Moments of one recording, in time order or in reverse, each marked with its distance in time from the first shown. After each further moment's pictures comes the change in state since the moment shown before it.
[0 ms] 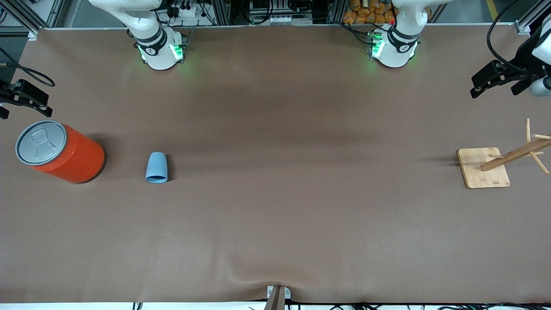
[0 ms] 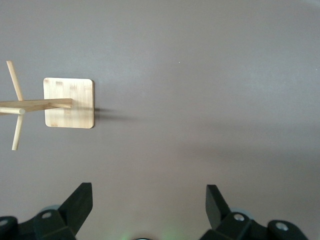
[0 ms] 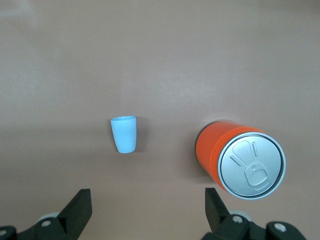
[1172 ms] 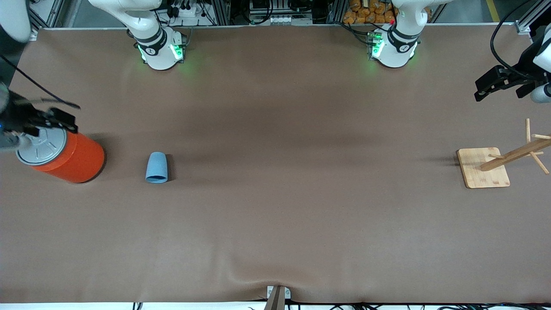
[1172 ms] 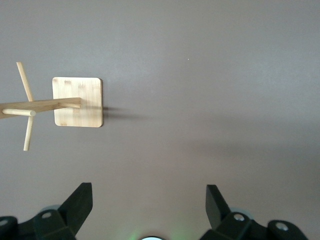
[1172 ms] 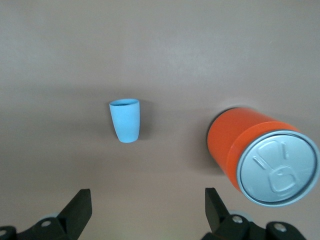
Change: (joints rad) left arm 0.000 0.019 0.004 0.009 0.036 -0.014 0.019; right arm 0.007 0.166 0.010 -0.012 0.003 -0.013 0.000
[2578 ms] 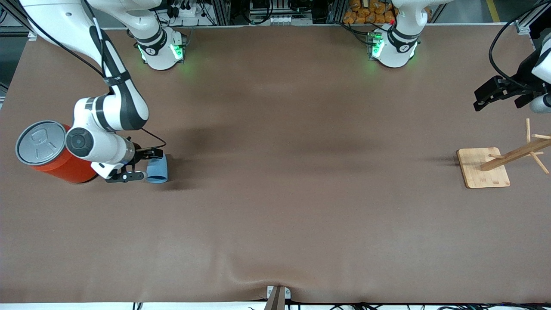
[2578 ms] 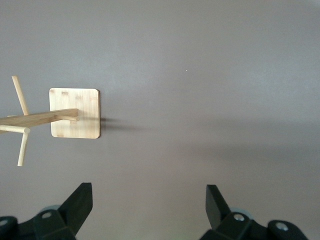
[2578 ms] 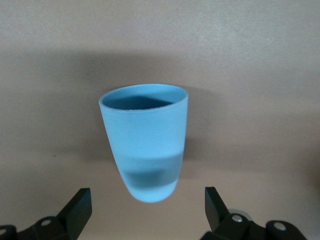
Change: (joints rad) left arm 0.002 0.029 -0.001 -0.007 0.001 0.067 0.000; right arm 0.096 0.160 0.010 -0.616 0.045 0.716 0.079
